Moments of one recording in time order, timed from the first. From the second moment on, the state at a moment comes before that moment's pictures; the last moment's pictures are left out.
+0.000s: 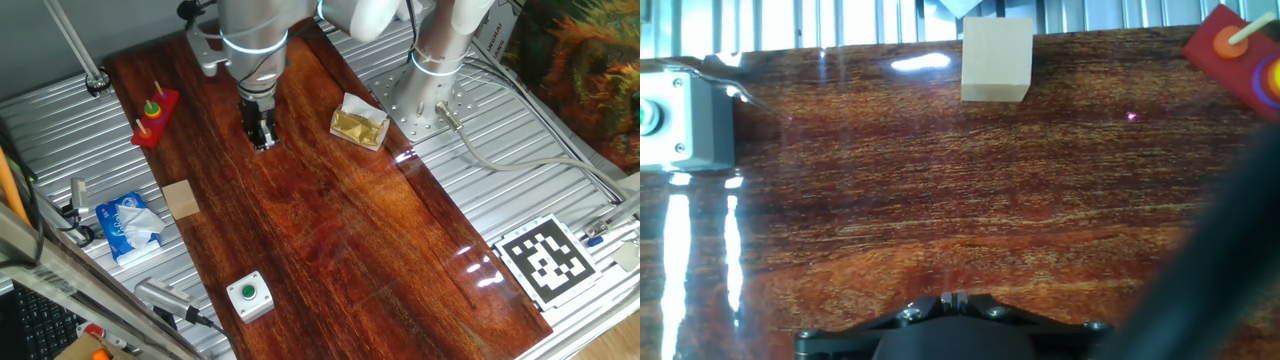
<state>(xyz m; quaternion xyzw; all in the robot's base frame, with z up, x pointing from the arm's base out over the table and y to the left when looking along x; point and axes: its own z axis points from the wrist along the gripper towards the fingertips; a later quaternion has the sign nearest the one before) 0.495 0.048 0.170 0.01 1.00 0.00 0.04</state>
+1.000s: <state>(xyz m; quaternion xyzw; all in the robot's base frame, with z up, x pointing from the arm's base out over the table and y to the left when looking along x) 0.539 -0.076 0.087 -0.04 1.00 0.00 0.04</state>
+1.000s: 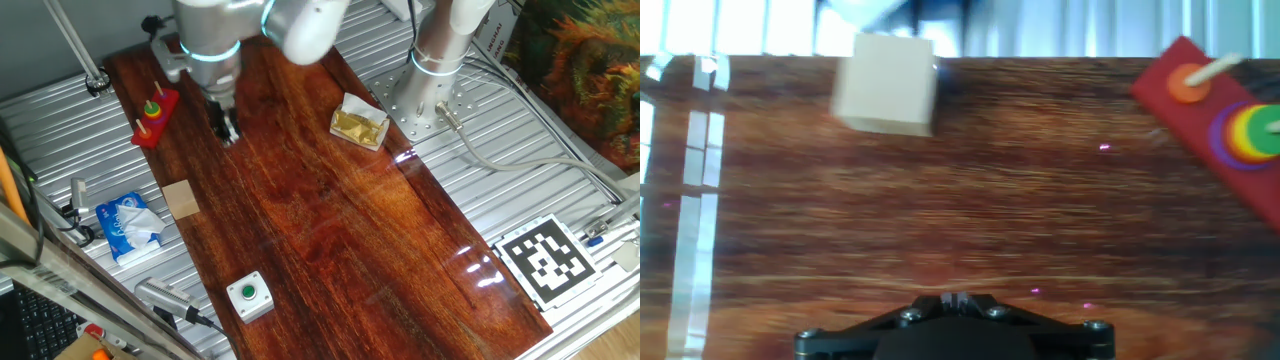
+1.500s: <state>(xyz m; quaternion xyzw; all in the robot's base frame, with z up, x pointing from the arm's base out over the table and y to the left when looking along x) 0.557 -0.169 0.078 -0.08 1.00 0.01 0.03</state>
